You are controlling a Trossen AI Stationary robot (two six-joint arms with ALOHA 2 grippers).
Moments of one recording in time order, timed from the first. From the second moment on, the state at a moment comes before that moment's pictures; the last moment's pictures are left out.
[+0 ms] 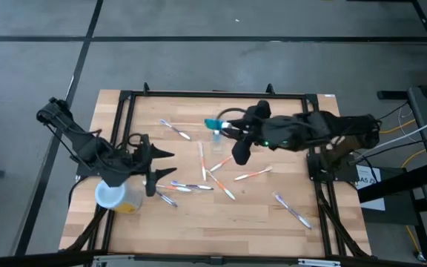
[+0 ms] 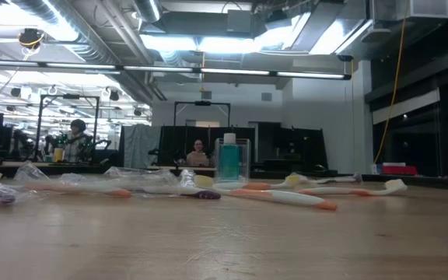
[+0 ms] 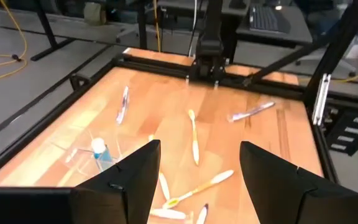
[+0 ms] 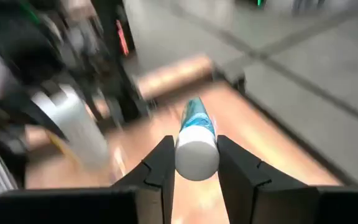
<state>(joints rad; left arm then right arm) -0.65 1.06 1.10 -0.58 -0.85 -0.51 0.27 1.62 1.99 -0.91 0.60 0.47</state>
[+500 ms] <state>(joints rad) -0.65 1.08 1.10 -0.61 -0.85 -0.56 -0.07 1.76 1.99 -1.24 0.16 0.37</state>
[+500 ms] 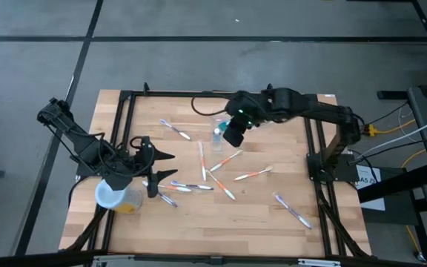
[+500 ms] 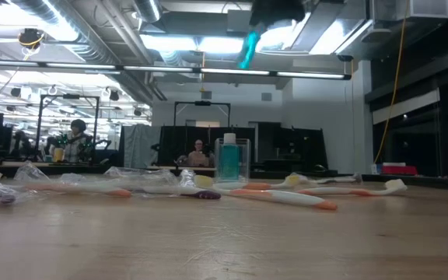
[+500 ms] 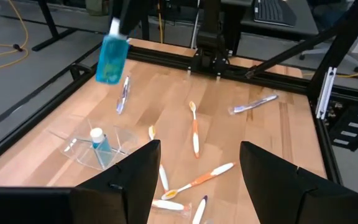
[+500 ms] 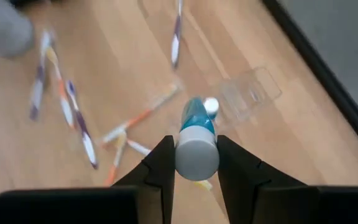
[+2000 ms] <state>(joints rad) -0.67 1.20 1.10 -0.60 -0.91 -0.76 -0.30 2.01 1.99 -1.23 -0.02 -0.45</state>
